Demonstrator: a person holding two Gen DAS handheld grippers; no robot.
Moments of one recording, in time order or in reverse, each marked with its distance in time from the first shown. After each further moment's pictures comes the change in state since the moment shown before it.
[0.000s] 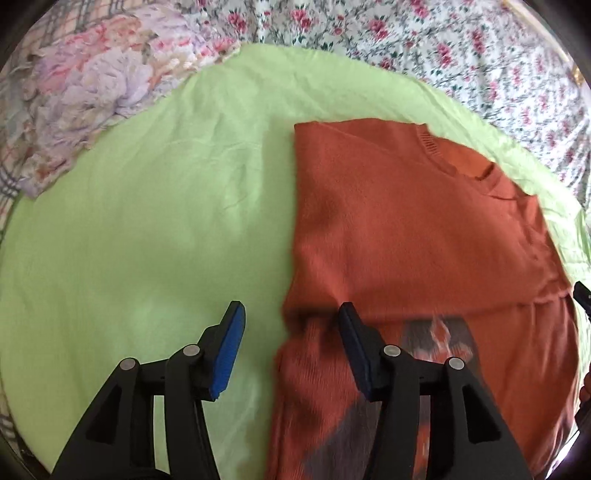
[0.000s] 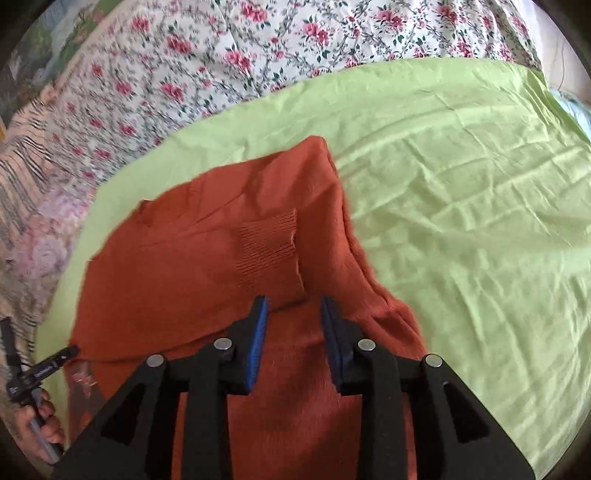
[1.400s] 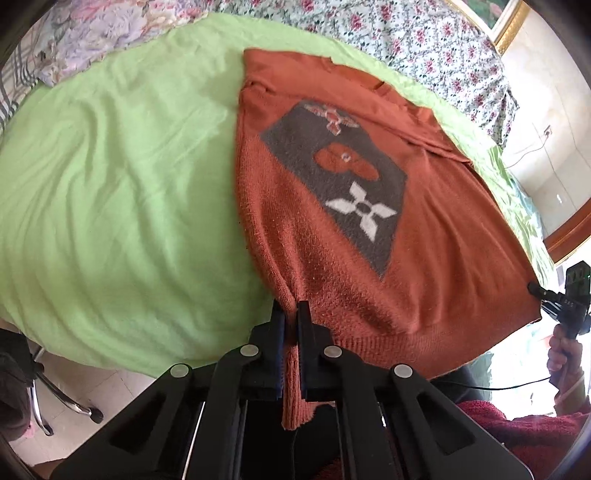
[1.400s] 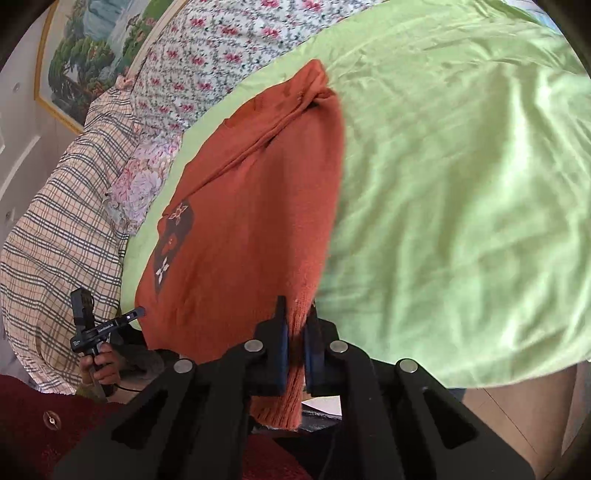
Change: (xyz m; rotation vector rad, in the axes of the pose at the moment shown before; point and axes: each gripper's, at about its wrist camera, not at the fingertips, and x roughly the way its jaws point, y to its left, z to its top) left arm -0.092 0.025 -0.201 0.061 0.106 -0.299; right arm -0.143 -0.095 -0.186 0.059 0.163 0.311
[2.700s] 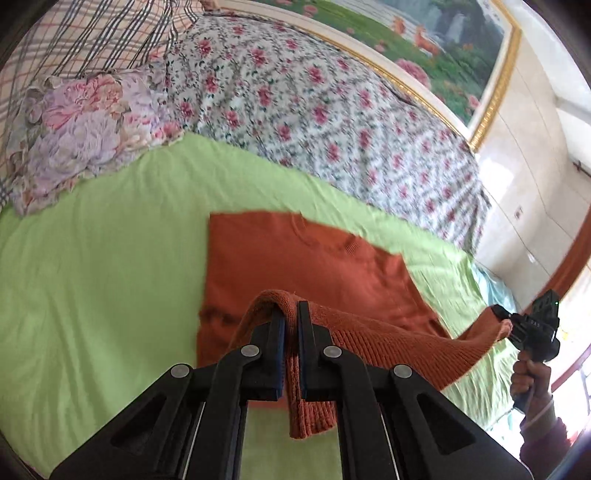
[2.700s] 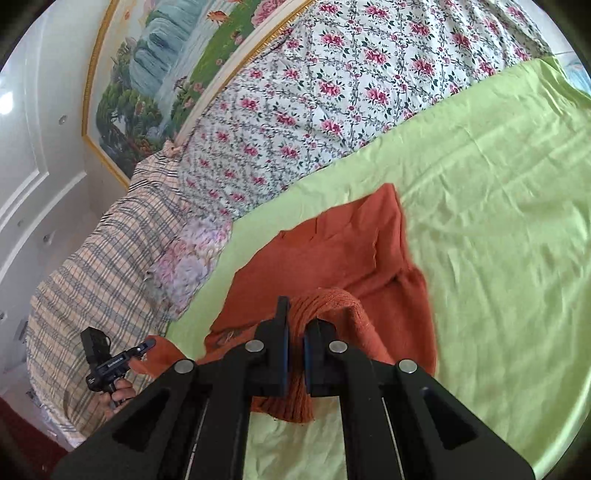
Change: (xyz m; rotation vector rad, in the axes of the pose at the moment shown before) left arm -0.040 -0.017 0.176 -0.029 -0.421 -0.102; right arm 0.019 0.059 0.176 -0.093 -0.273 0.161
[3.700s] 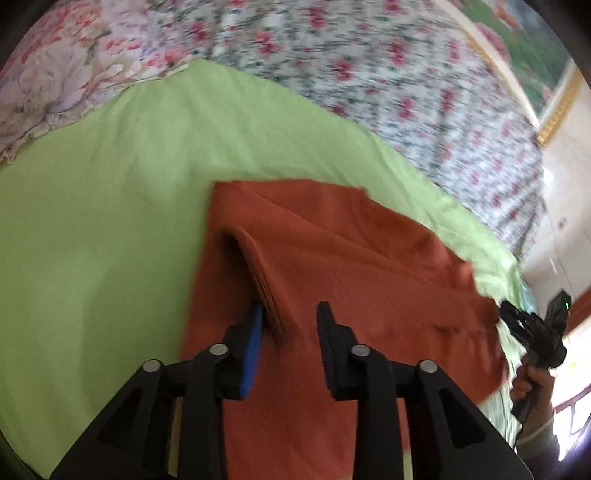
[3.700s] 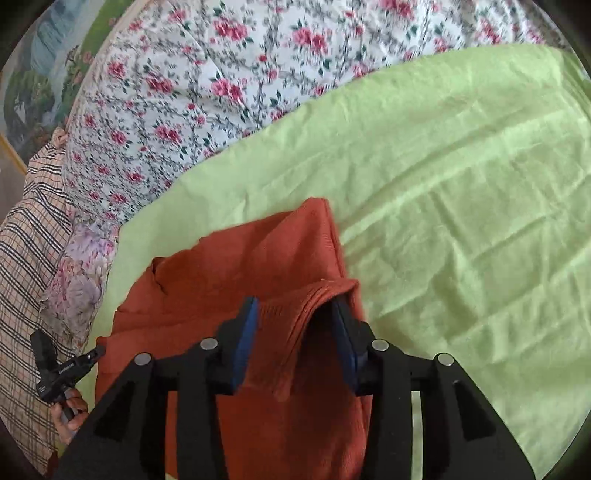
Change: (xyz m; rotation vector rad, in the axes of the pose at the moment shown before) left arm 0.170 0.037 0.035 -0.081 0.226 0.055; right arm 0.151 -0.065 0.065 0.016 0.088 -0.300
